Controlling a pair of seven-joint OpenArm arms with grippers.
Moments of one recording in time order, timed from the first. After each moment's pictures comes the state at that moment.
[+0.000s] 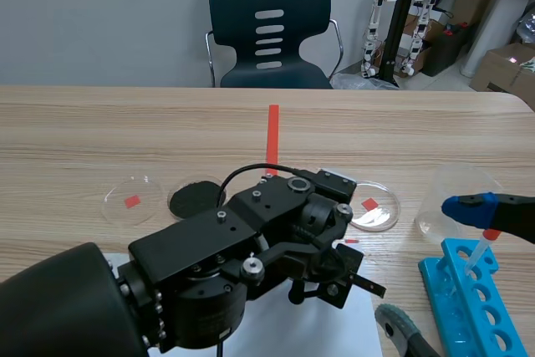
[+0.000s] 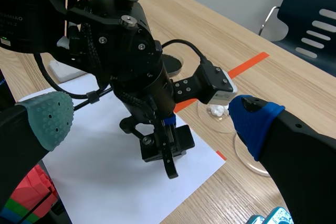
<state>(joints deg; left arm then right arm) -15.6 4.3 52.8 64.1 -15.3 21.5 49.9 -57.7 37.6 6.8 112.9 2.2 26.4 37.6</state>
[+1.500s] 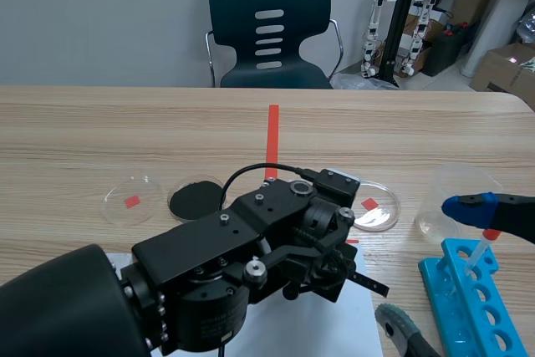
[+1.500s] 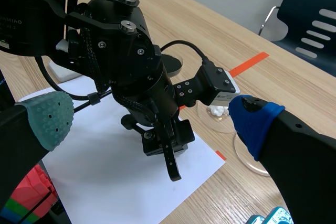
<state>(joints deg) -15.6 4.6 53.2 63.2 -16.0 21.5 47.0 -57.7 37.6 6.8 112.9 2.2 26.4 37.6</state>
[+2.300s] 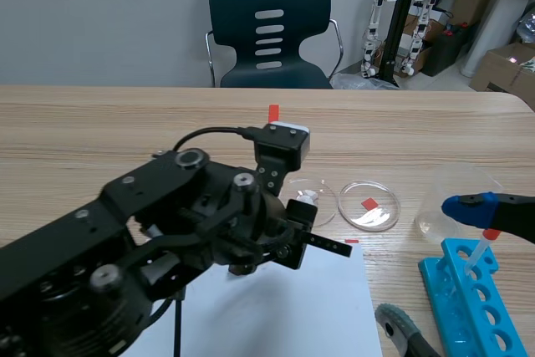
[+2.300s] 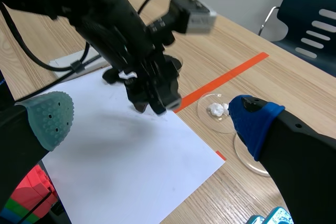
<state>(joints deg) -7.0 -10.1 45.7 91.7 -17.9 21.5 47.2 -57.7 37.6 6.8 112.9 2.2 26.4 37.6</state>
